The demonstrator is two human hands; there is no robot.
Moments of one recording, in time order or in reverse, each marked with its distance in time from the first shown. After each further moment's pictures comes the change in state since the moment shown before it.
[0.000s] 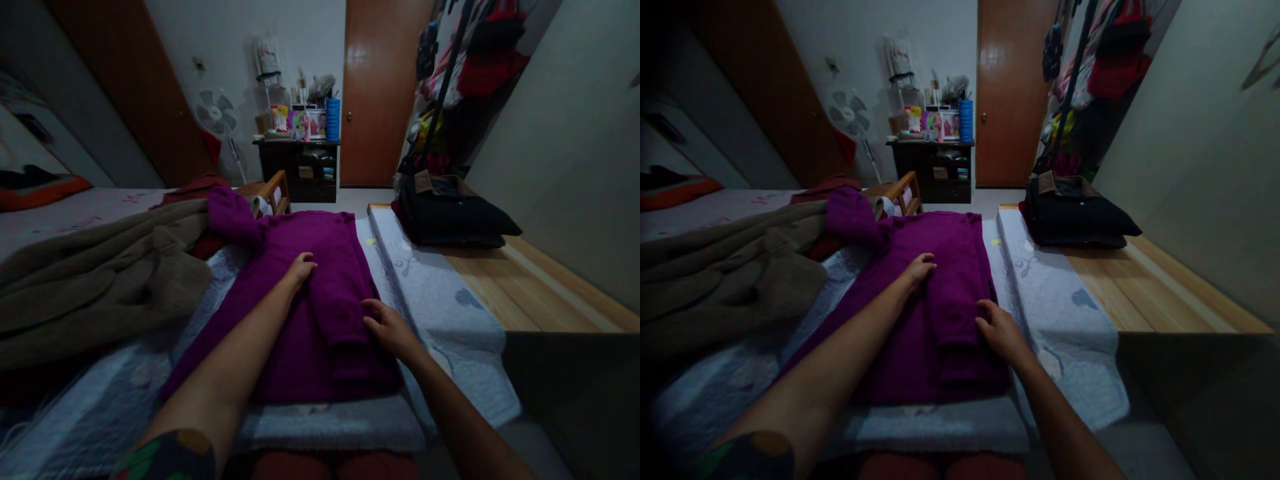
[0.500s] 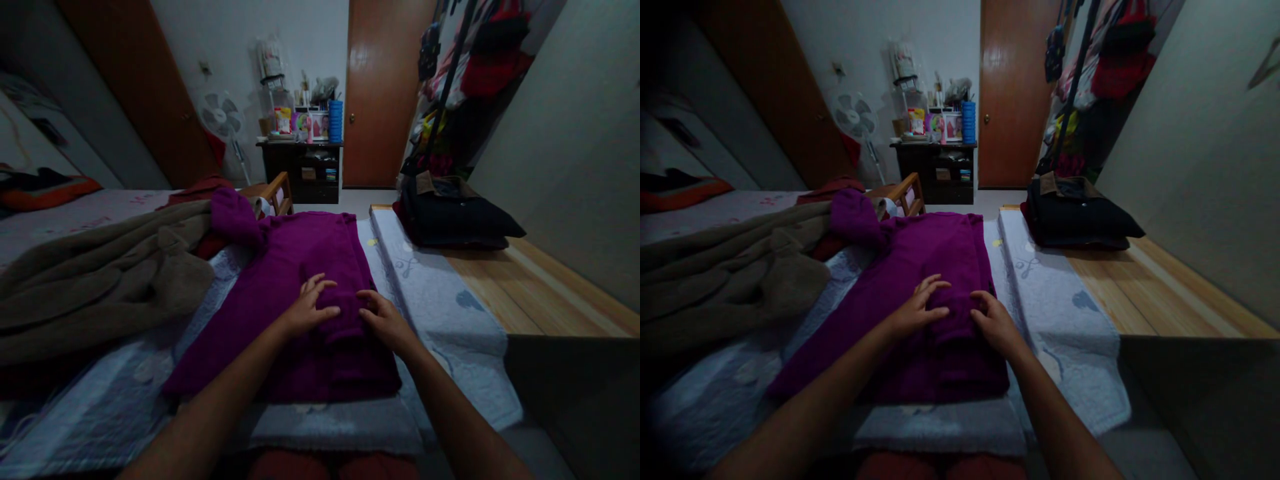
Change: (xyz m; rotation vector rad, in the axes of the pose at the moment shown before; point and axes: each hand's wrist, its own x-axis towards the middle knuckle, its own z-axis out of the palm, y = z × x) left_hand -0.121 -0.001 -0.016 0.449 -0.341 0.513; right_hand 0.010 -0.017 -0.001 0.234 -0.036 -0.027
